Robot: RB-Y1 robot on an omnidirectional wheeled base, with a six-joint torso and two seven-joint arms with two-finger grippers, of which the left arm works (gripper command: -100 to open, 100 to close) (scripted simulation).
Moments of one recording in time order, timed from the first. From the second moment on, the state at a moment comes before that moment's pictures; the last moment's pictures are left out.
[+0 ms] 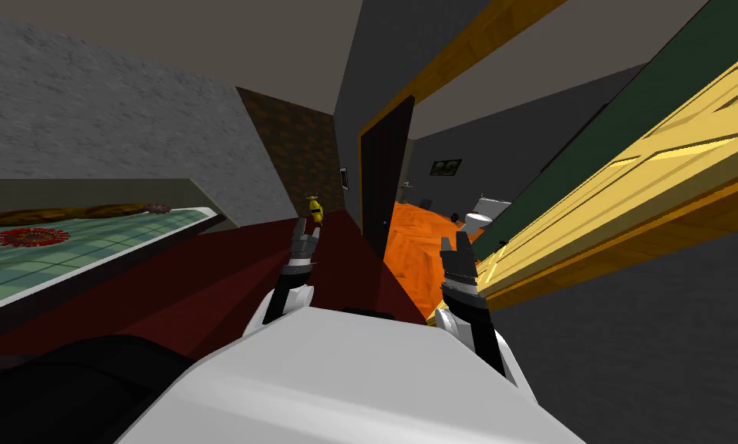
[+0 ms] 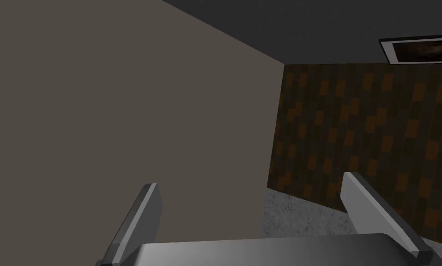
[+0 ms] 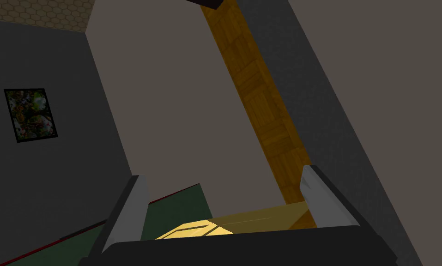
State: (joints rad) arm 0.49 0.02 0.05 -2.29 -0.08 -0.39 0.10
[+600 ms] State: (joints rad) arm 0.47 0.05 0.00 -2.18 -0.09 -0.42 0.10
